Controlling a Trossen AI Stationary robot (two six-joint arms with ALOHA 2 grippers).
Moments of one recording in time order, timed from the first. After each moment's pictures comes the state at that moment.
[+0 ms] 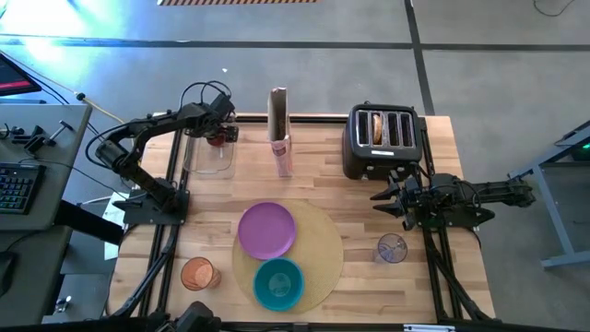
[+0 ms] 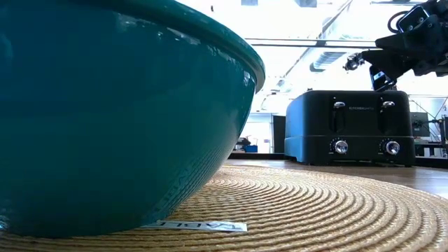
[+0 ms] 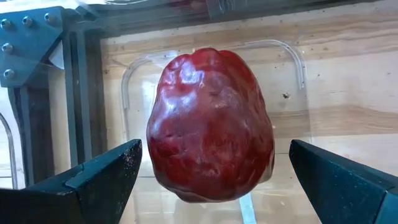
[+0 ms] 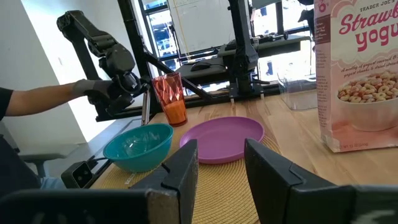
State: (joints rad) left arm 0.93 1.54 0.91 -0.70 -0.31 -0.50; right arm 0.09 0.01 0.01 0.03 -0.07 0.20
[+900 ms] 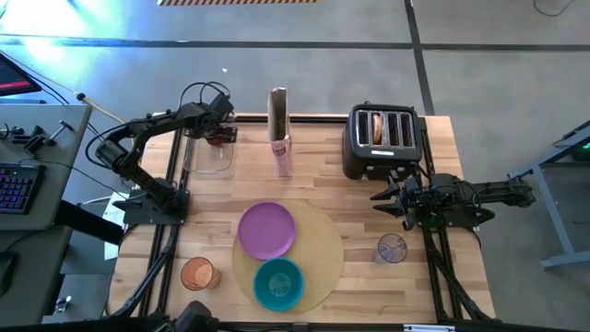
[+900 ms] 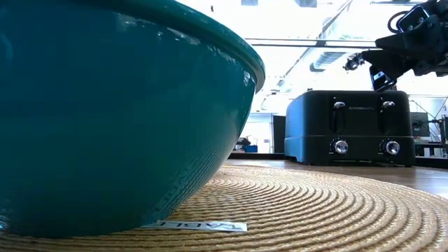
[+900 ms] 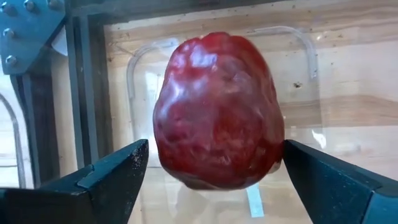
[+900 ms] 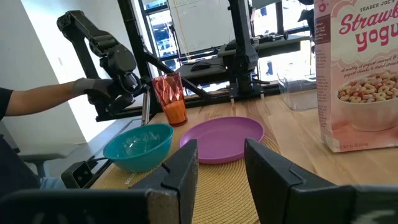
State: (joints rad) left arm 0.95 1.54 0.91 -0.73 -0.30 -0.50; right arm 0.09 0.01 0.01 0.03 -0.07 0.20
